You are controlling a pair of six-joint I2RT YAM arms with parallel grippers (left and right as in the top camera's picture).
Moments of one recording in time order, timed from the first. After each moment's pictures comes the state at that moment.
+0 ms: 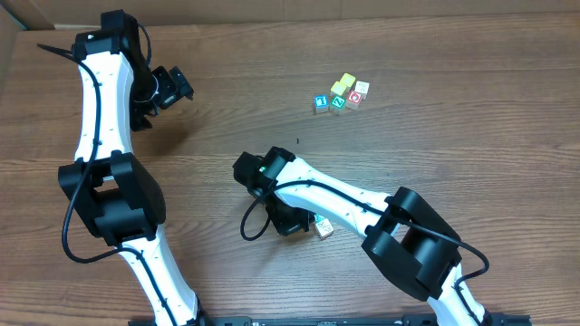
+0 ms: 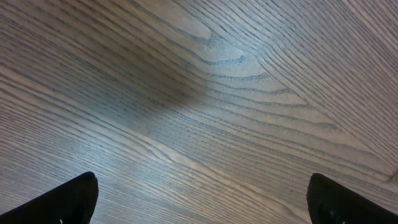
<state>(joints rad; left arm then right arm) 0.19 2.20 2.11 -1.35 0.10 -0.44 0.95 2.17 1.67 -1.26 0.04 0.46</state>
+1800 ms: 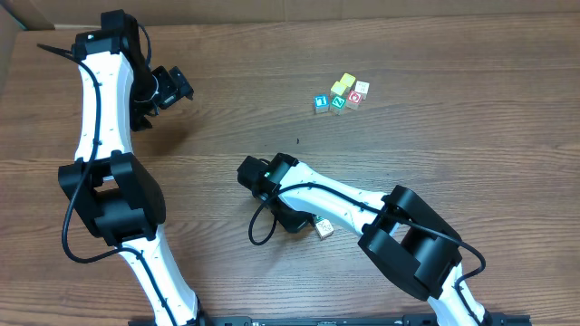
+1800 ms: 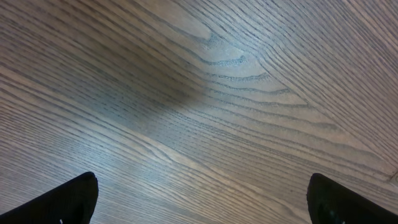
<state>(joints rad) 0.19 2.20 2.11 -1.35 0.10 -0.44 0.95 2.16 1.59 -1.14 0.17 0.28</state>
